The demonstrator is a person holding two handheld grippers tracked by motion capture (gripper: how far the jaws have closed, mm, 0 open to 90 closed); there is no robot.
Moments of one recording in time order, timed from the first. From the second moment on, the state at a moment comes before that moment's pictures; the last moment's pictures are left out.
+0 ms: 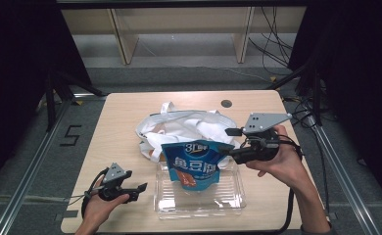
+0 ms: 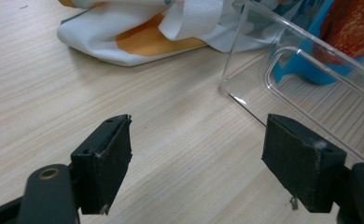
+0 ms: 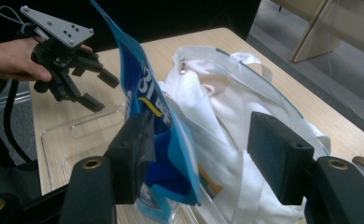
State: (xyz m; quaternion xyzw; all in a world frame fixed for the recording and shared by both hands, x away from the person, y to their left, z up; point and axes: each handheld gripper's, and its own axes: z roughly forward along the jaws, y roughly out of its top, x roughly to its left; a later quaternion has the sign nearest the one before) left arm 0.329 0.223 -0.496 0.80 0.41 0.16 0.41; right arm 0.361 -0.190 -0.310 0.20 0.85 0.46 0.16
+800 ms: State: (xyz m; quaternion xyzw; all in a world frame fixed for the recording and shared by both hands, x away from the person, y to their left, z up) left arm 0.328 0.220 -0.496 0.79 0.41 0.16 0.42; right arm 0.344 -0.208 -0.333 0.24 0.85 0.45 0.16
